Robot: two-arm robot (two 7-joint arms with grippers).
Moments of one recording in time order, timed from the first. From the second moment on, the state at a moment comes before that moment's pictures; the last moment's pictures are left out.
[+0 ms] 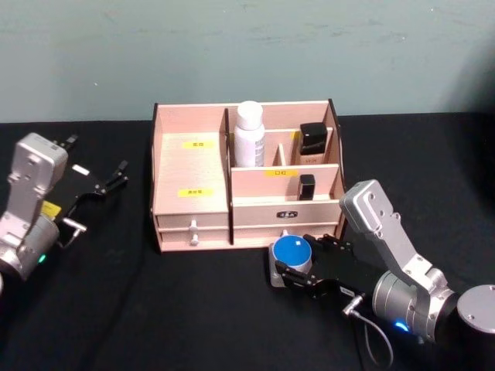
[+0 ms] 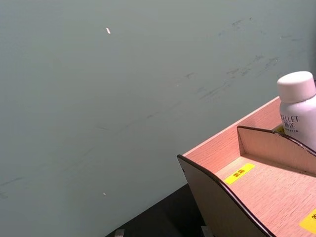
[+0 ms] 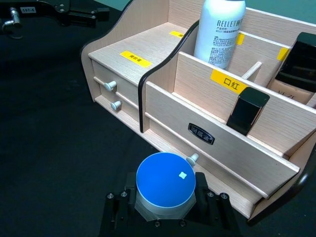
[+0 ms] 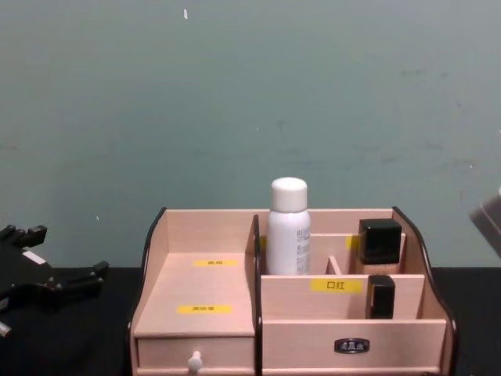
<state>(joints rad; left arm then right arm) -0.20 0.60 0.45 -1.41 -0.25 -0.12 0.03 -0.01 0.44 -0.39 -1.74 0.20 0.36 0.34</state>
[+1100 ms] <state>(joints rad) -0.20 0.60 0.45 -1.41 -0.25 -0.12 0.03 0.00 0.45 -0.40 -1.86 0.26 0.37 0.39</state>
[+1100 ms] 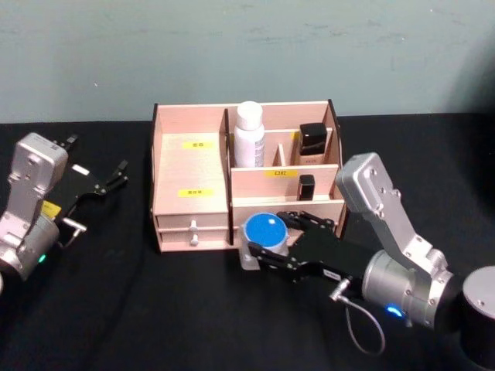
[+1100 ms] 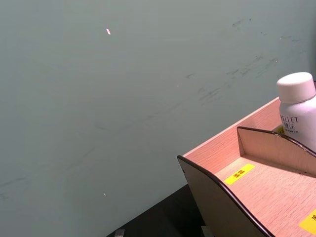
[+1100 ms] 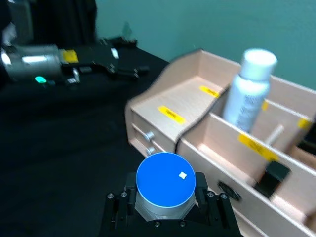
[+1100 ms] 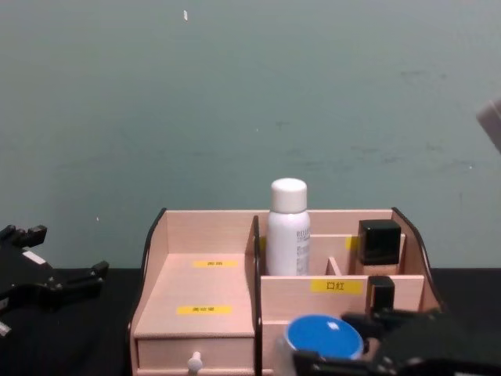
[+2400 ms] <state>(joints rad) -0.20 0.60 0.45 -1.41 -0.25 -0.12 0.03 0.39 0.21 -0.55 -1.51 0.18 0.38 0.35</state>
